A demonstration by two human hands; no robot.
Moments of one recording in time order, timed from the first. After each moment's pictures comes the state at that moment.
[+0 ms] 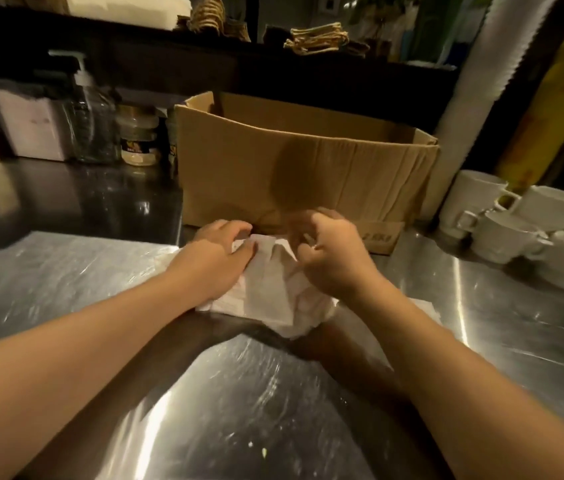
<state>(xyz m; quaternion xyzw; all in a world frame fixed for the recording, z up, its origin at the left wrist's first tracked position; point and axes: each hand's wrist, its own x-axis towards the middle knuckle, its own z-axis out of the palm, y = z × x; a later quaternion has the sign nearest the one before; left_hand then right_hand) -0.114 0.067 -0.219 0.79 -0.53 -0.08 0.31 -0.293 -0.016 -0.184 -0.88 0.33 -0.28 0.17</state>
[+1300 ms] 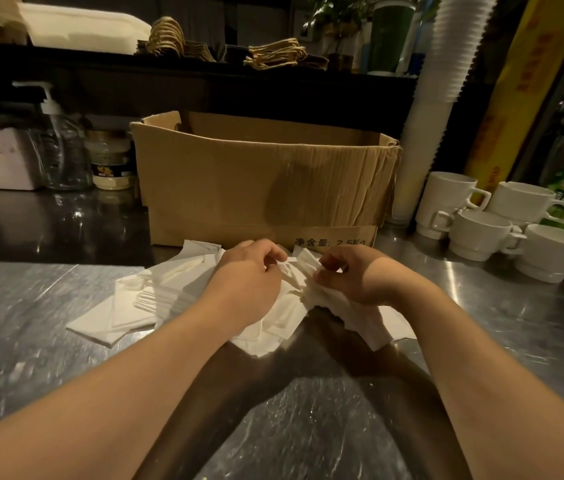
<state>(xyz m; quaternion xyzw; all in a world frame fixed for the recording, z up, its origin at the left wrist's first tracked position) -0.200 0.033 -0.215 0.75 -0.52 -0.09 0.40 -0.366 -0.079 -0.190 -0.88 0.42 -0.09 0.20</state>
